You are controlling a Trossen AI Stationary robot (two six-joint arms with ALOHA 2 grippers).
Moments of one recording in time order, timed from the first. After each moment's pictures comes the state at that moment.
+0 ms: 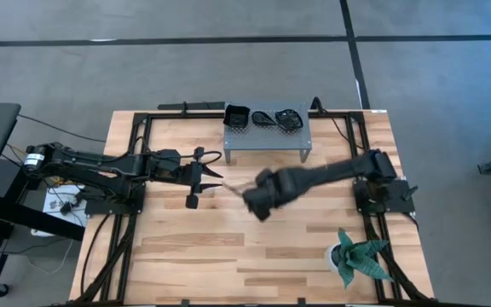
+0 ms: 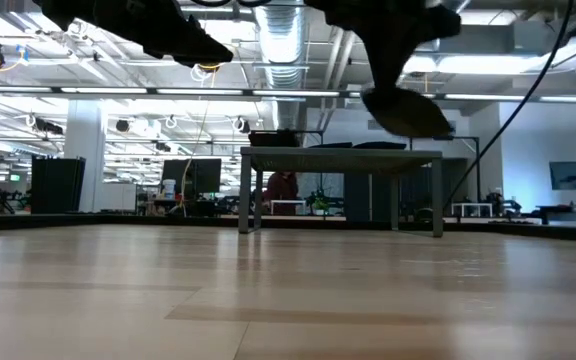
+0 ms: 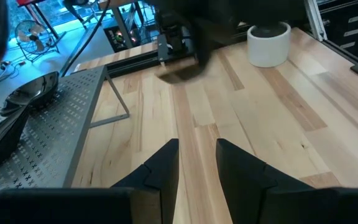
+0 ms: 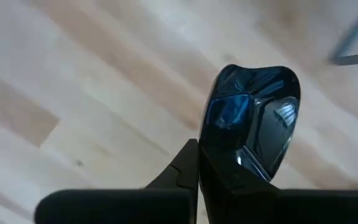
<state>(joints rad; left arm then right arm) -0.04 1.05 0.63 0.08 -0.01 0.31 0.21 1.94 1.86 -1.46 0.24 1.10</state>
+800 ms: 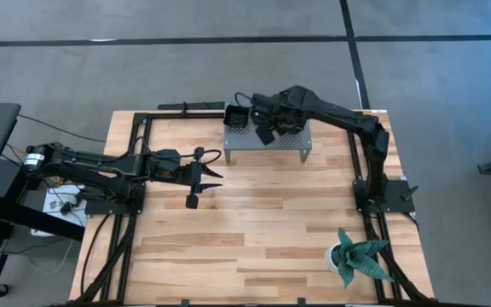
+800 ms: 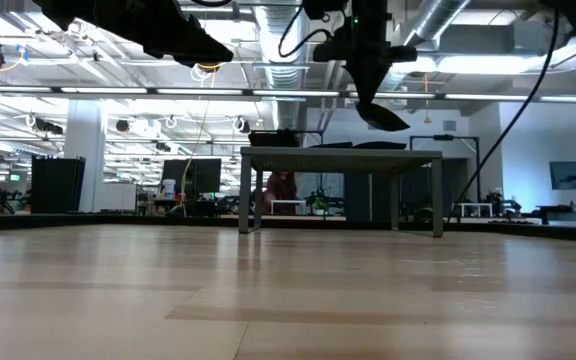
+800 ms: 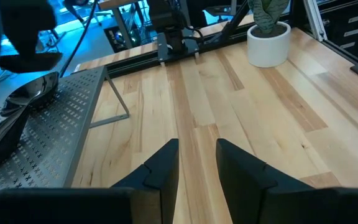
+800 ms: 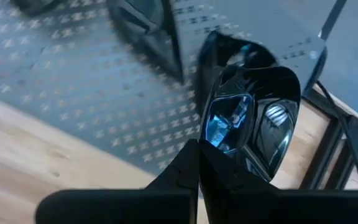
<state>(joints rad) -0.05 1.05 0.63 0.08 -0.01 0.31 -0.32 1.94 2.09 -1.57 0.39 0.67</state>
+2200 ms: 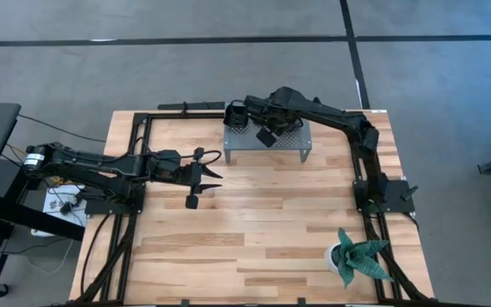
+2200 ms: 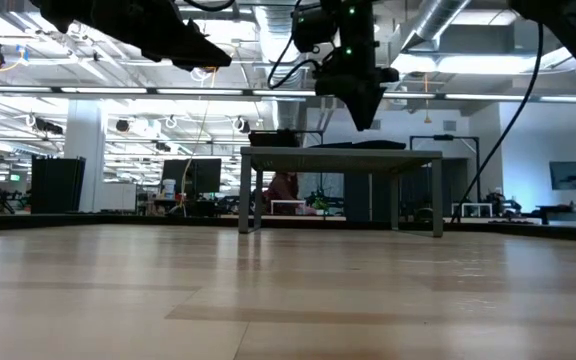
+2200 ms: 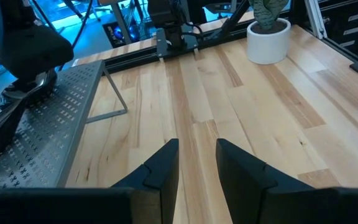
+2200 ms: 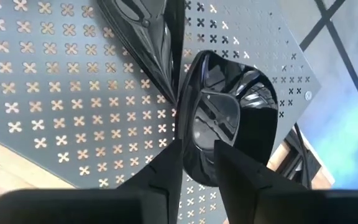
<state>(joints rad) -0.04 1.05 0.62 0.08 -0.01 0.30 -0.36 2.04 2.09 -1.56 0.45 0.39</state>
